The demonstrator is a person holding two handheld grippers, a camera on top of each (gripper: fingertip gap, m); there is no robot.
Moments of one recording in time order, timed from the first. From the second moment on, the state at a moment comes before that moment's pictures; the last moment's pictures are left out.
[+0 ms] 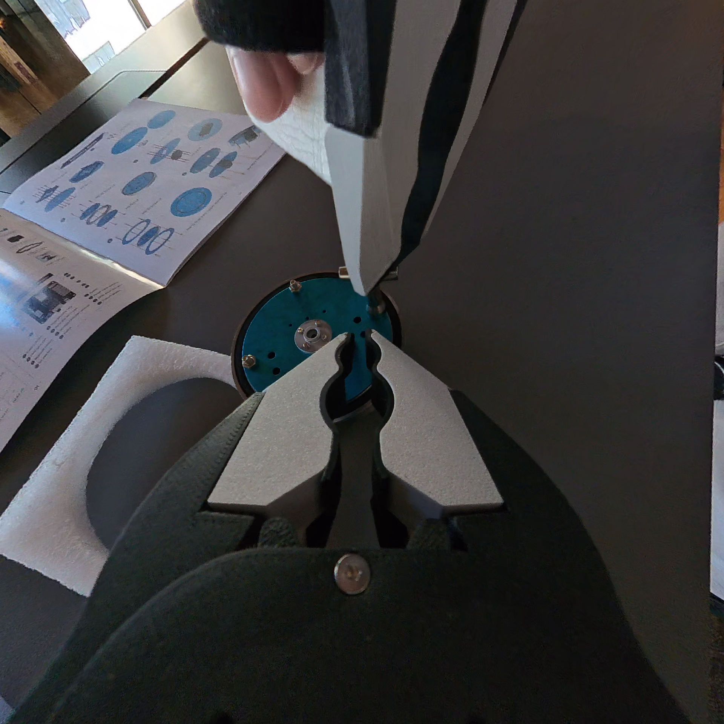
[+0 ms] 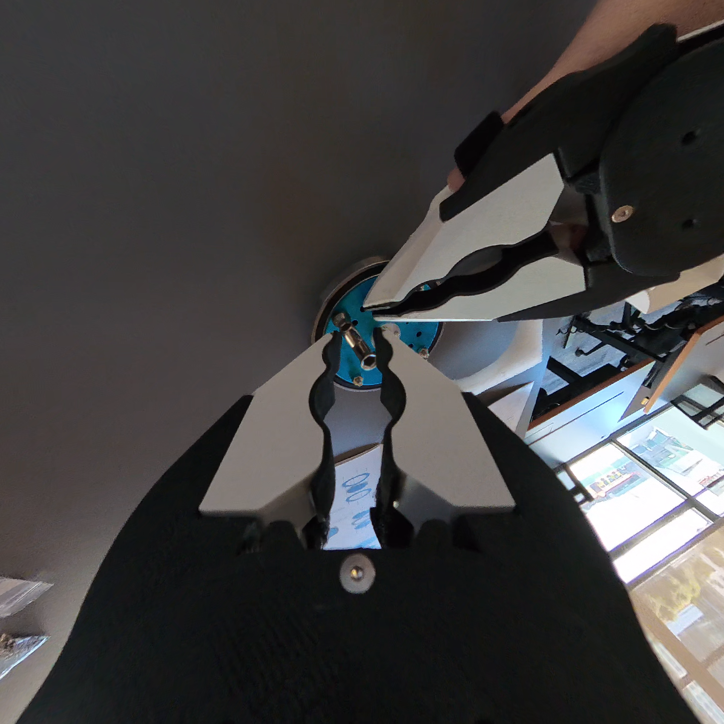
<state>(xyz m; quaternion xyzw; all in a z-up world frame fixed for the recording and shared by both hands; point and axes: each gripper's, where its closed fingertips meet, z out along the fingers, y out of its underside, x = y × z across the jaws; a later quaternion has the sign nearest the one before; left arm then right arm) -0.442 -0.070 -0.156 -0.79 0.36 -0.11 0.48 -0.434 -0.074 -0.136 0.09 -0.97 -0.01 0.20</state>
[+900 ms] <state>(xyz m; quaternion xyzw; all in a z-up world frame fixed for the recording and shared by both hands) -0.440 -0.072 -0.156 -0.79 0.36 -0.13 0.48 -0.435 -0.071 -0.144 0.07 -0.98 -0.03 0.16</state>
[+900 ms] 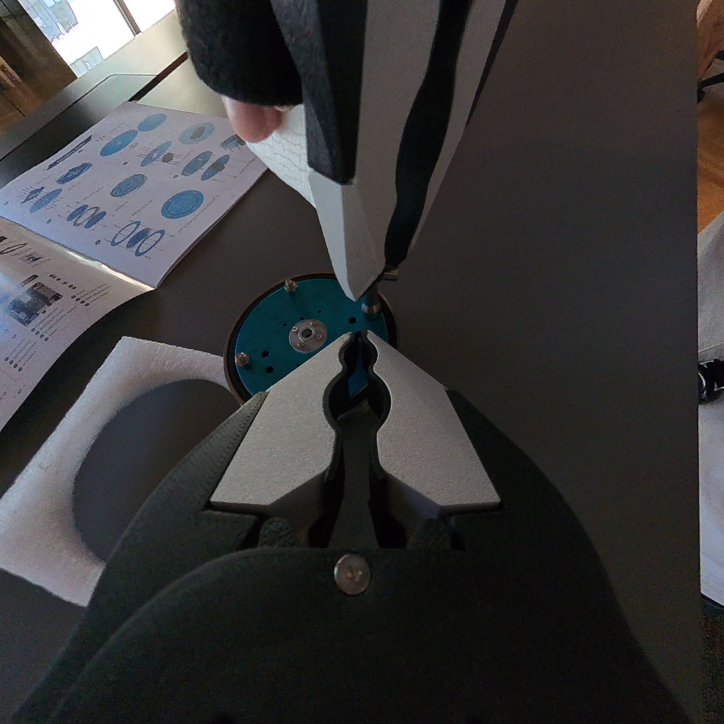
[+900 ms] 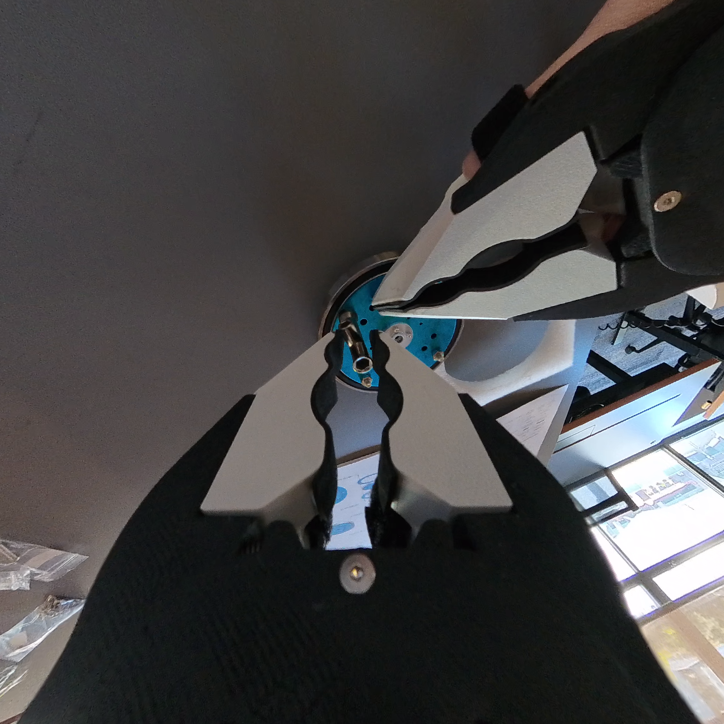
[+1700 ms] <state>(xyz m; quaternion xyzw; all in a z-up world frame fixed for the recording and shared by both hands) -0.493 -0.026 -0.137 -0.81 0.27 -0.11 0.50 -0.437 -0.074 -0.146 0.09 -0.99 -0.05 0.10</state>
